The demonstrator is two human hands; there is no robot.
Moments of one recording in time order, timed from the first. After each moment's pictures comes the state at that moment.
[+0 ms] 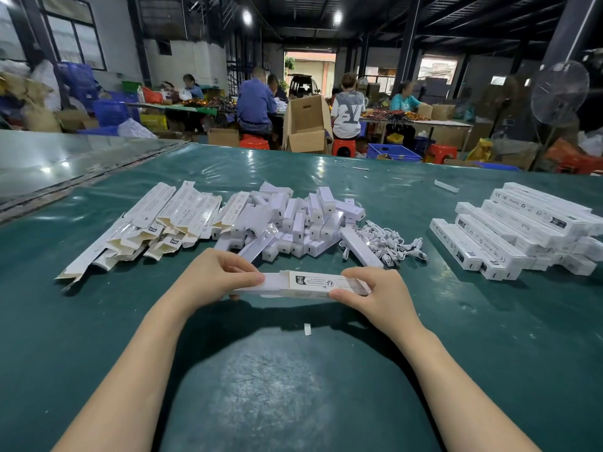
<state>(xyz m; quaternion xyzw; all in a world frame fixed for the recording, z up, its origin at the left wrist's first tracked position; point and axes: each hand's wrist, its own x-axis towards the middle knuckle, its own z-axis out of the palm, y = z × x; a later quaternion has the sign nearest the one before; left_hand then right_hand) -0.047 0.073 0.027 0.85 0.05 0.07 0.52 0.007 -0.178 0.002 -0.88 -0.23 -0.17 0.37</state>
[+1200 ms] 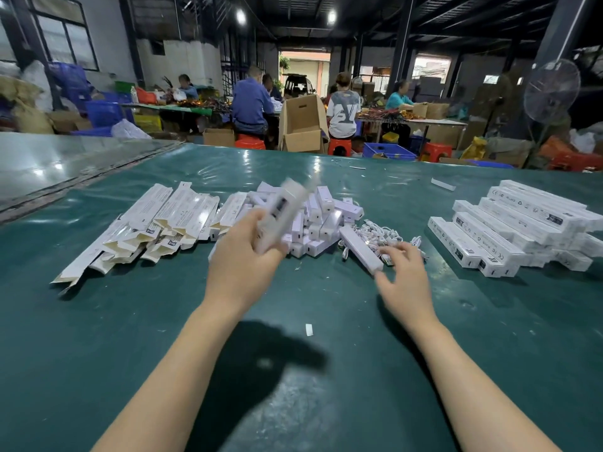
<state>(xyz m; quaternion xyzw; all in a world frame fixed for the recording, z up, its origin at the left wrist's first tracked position) -0.052 0.019 0.049 0.83 0.02 0.33 0.45 0.025 -0.194 0.003 -0.89 -0.10 -0.22 0.39</state>
